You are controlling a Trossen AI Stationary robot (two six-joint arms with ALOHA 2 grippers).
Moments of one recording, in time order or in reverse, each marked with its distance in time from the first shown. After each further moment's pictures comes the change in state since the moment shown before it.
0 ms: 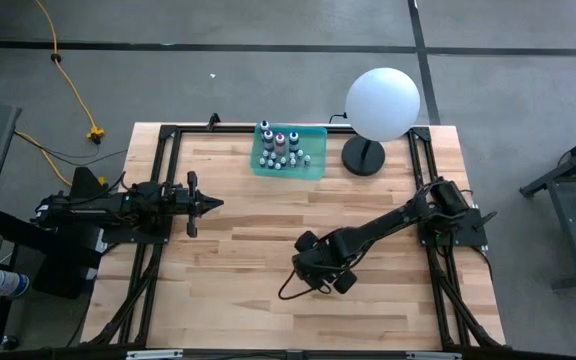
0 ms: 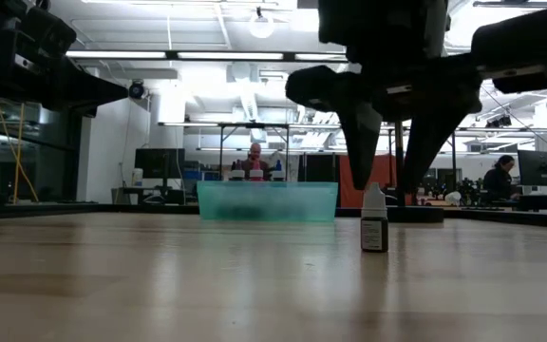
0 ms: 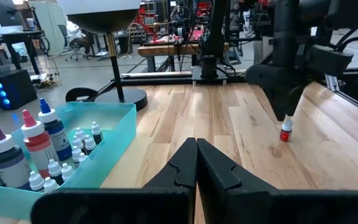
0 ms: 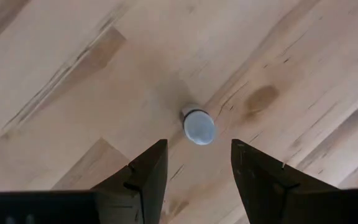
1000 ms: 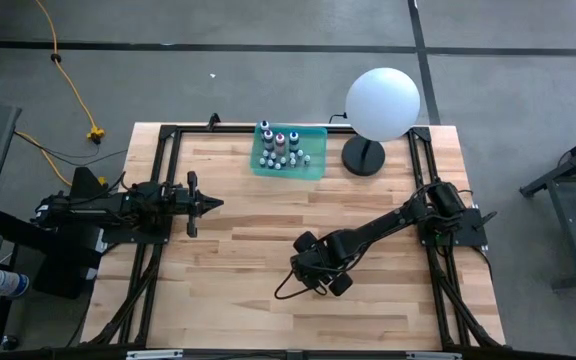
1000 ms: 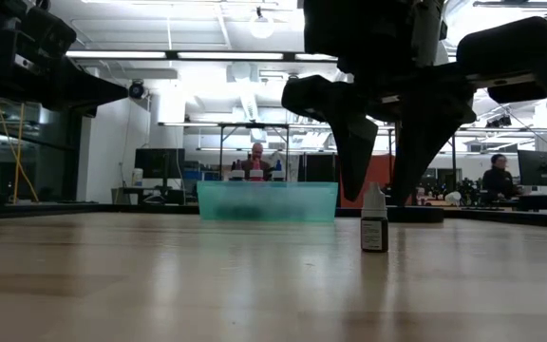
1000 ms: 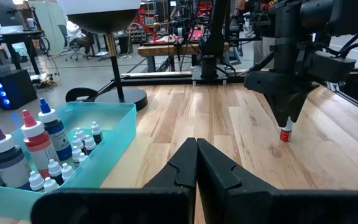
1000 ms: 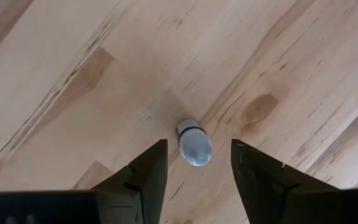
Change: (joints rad) left arm 0.000 0.000 0.000 0.000 0.000 0.000; right arm -0.003 0.025 -0.004 0.052 0.000 0.072
